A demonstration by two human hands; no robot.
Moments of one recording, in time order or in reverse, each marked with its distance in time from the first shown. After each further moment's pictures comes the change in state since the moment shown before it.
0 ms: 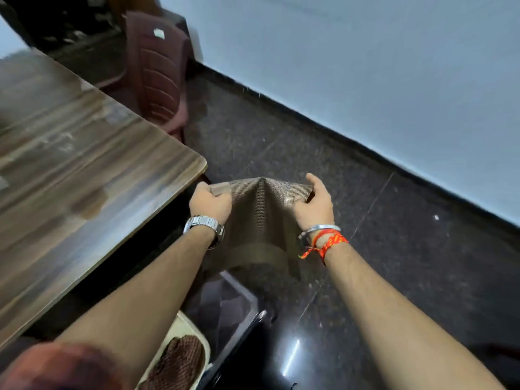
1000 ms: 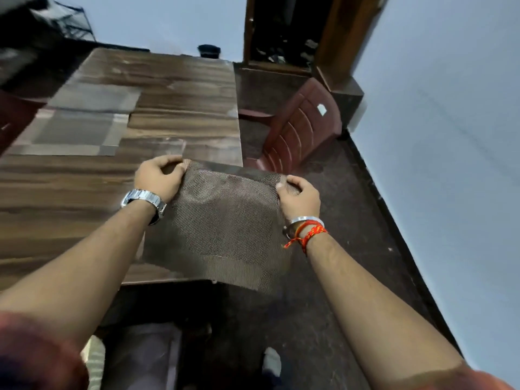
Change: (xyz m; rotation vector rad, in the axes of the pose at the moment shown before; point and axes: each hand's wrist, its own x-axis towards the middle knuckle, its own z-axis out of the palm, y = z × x) left_hand 0.242 0.009 -0.155 -0.195 0.708 -0.171; right_hand 0.252 -0.203 0.276 -0.038 -0.621 -0.479
